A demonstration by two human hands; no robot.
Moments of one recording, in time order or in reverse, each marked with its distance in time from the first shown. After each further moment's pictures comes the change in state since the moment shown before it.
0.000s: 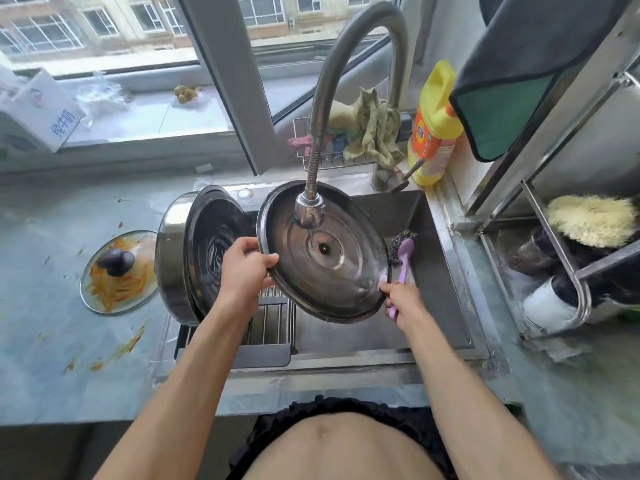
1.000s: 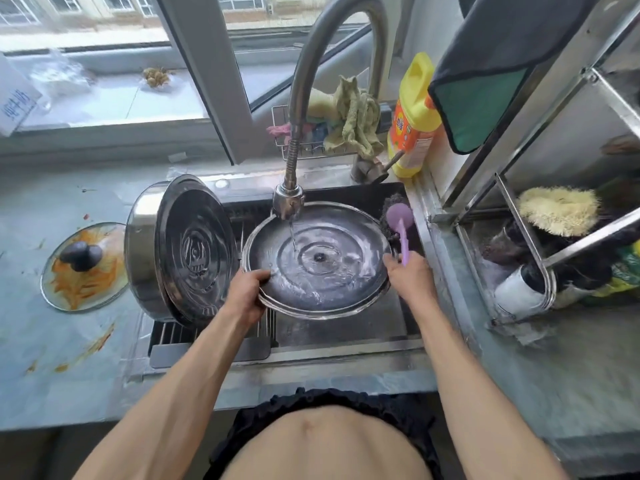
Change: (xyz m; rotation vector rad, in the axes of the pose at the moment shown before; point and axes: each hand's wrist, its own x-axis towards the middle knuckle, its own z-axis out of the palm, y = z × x) left_hand 0.033 -0.081 0.027 -0.383 -0.084 -0.385; right_hand -0.044 -0.047 -0.038 -0.599 0.204 -0.427
